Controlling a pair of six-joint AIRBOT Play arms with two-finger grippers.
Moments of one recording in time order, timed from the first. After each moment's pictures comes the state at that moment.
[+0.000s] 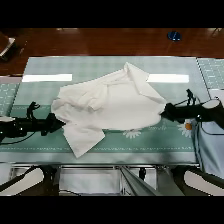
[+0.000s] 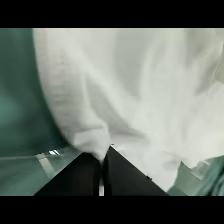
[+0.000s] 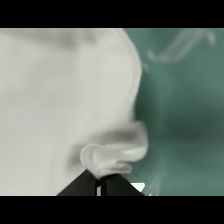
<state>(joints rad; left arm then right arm) 0.45 -1.21 0.45 0.70 -1.04 -1.07 -0.23 -1.26 0.67 -0.80 0.92 1.34</state>
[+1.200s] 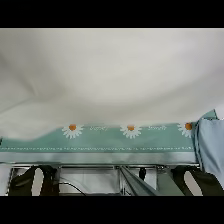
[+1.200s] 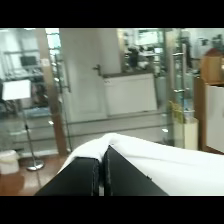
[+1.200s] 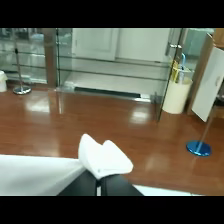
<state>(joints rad) 0.41 -0.40 1.65 1.02 -1.00 -1.28 -0.20 -0.67 1.95 -1.25 1.37 1.45</state>
